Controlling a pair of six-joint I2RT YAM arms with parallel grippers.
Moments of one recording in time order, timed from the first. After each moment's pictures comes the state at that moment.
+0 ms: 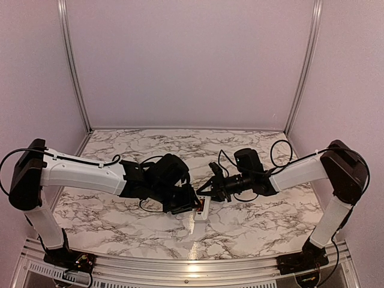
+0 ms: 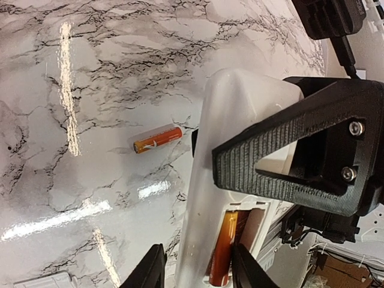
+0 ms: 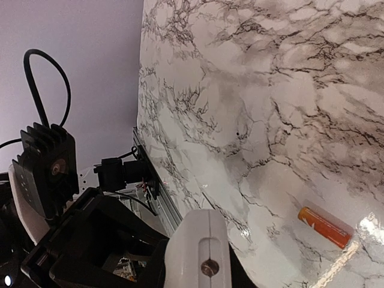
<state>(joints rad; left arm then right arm) -1.10 1.75 1.17 -0.26 0.10 -1.14 0.70 1.71 0.78 0.36 -0.79 1.04</state>
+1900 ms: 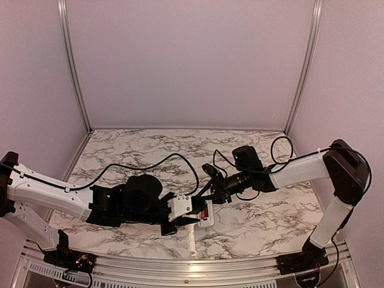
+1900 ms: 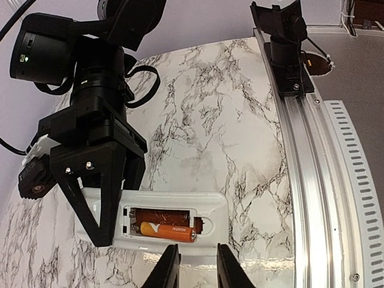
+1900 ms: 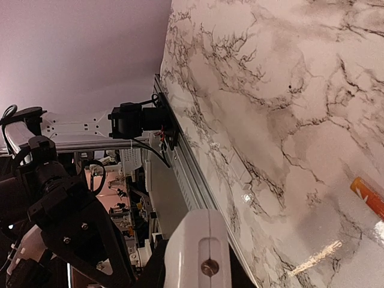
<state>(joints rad) -1.29 1.46 0.81 0.18 0.02 0.30 0.70 1.70 0.83 0.25 -1.02 0.90</state>
